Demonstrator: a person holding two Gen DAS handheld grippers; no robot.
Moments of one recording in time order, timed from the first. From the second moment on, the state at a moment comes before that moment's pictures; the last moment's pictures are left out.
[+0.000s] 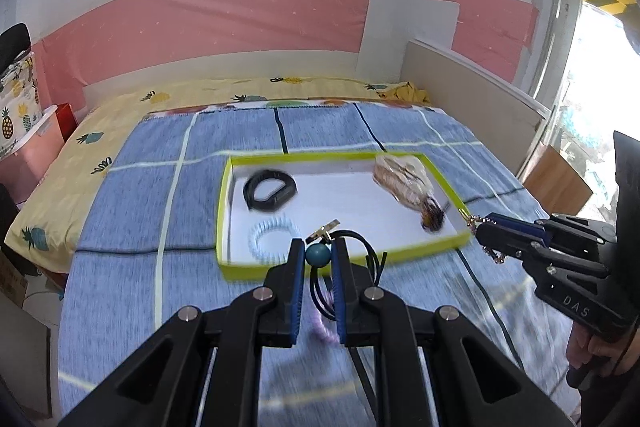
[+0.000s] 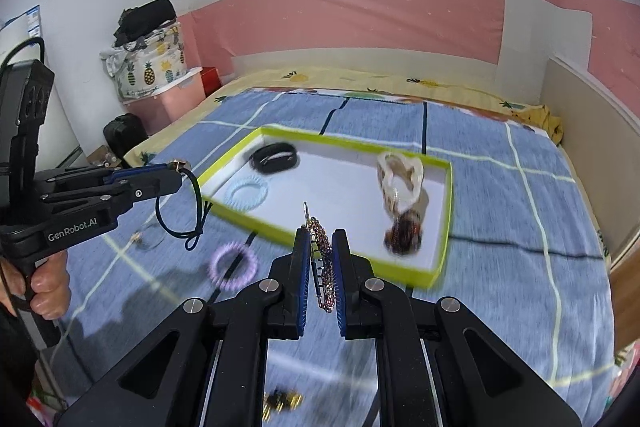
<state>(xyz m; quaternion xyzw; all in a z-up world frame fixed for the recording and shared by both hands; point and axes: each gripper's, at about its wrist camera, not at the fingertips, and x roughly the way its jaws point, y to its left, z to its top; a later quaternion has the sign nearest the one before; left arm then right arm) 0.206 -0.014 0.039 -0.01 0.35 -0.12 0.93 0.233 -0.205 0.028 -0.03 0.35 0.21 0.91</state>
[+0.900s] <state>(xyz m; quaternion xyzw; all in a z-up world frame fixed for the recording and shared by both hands) 0.310 -0.035 -0.033 0.01 0.43 -0.12 0.90 0.324 -0.192 -0.035 -0.03 0.43 0.18 0.88</state>
